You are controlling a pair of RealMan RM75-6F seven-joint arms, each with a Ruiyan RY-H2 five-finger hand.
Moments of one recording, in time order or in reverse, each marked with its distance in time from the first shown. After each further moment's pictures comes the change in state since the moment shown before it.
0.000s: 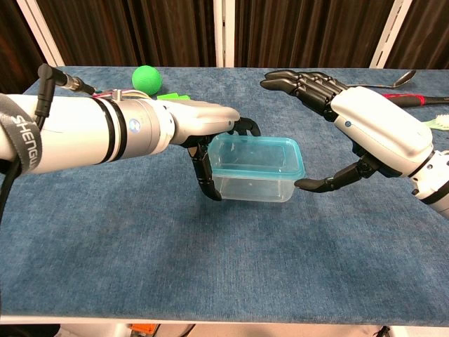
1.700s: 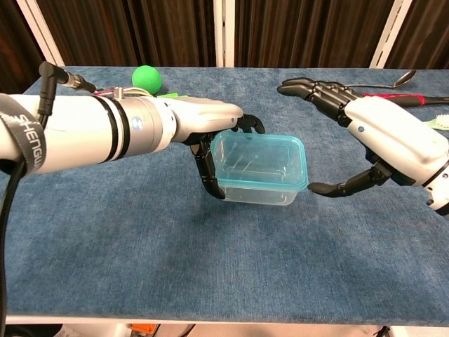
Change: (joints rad) left arm 0.009 -0.009 -0.018 -0.006 -0.013 0.024 0.021; right arm -0.083 0.045 0.049 -0.129 -0.008 -0.084 -0.060
